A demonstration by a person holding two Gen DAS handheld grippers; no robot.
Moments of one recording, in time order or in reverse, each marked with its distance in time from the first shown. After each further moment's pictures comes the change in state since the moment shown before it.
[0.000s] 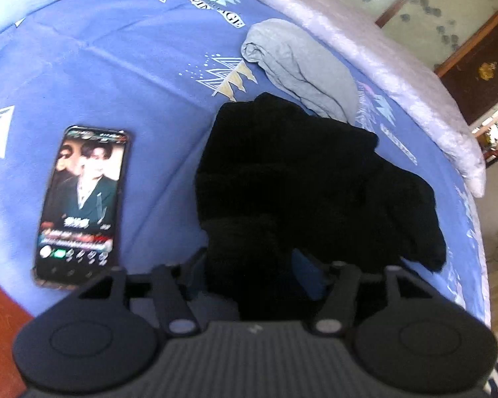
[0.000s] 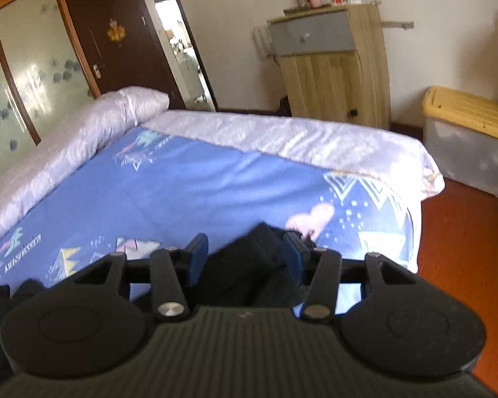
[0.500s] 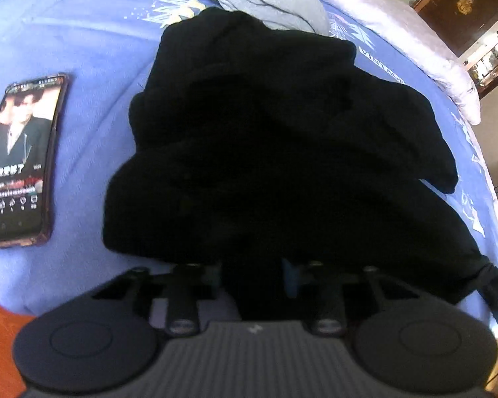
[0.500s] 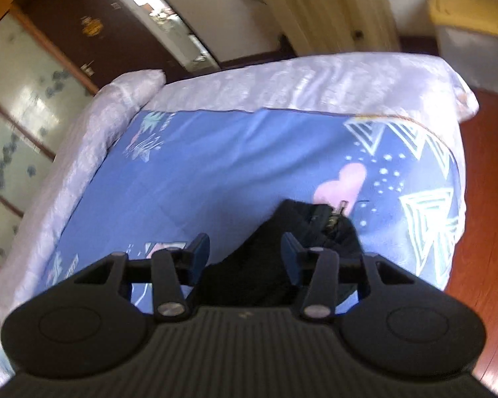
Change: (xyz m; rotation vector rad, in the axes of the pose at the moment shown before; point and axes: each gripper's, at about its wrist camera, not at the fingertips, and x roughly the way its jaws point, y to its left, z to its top) left arm 0.052 -0.028 -0.046 0.162 0.144 0.003; right arm 0.065 -0.032 0.034 0.268 0.199 0.070
